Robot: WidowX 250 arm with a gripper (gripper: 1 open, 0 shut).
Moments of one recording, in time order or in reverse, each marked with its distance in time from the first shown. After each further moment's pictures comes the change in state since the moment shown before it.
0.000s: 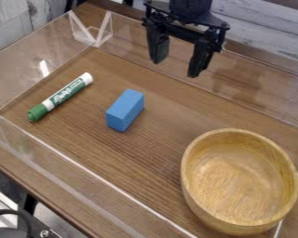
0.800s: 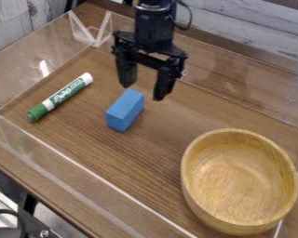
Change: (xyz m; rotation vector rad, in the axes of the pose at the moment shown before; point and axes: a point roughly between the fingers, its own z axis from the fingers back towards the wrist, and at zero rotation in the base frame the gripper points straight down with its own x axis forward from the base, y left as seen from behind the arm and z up) arm -0.017 0.044 -0.038 -0.008 0.030 0.050
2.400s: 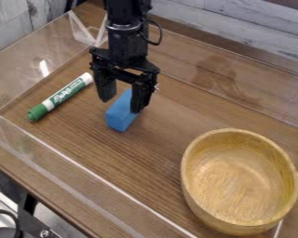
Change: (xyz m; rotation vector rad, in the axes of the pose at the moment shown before) arm -0.012 0.025 -0.029 -0.035 0.021 0.013
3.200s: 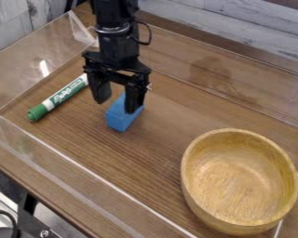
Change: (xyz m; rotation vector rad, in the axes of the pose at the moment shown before) arm 0.000 0.006 -0.004 -0.036 -0.034 0.002
